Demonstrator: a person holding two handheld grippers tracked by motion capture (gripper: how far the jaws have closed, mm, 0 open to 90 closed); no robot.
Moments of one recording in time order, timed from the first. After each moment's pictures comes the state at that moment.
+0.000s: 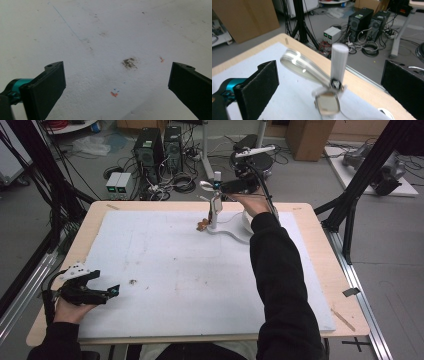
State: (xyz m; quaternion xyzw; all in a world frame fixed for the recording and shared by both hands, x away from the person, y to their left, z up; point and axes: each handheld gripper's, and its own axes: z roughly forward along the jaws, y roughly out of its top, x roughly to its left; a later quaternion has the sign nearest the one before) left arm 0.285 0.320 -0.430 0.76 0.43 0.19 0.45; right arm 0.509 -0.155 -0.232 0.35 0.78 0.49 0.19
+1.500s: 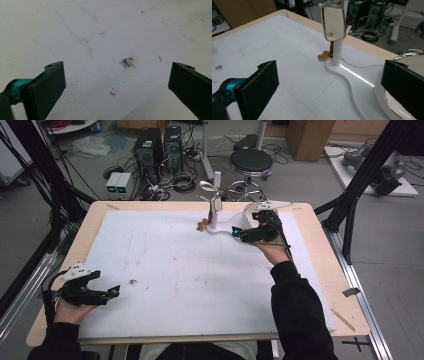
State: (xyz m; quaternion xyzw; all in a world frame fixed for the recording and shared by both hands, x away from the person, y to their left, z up) left arm 0.284 0.319 -0.429 0.76 0.43 0.19 0.44; right arm 0.426 -0.212 -0.324 0.35 0.78 0.48 0.19
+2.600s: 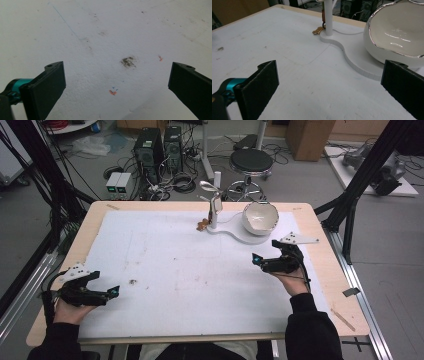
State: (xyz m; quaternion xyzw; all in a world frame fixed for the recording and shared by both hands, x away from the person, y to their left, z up) left arm 0.282 0.320 -0.430 0.76 0.43 0.20 0.44; right arm 0.363 -0.272 -0.379 0.39 0.75 0.50 0.19
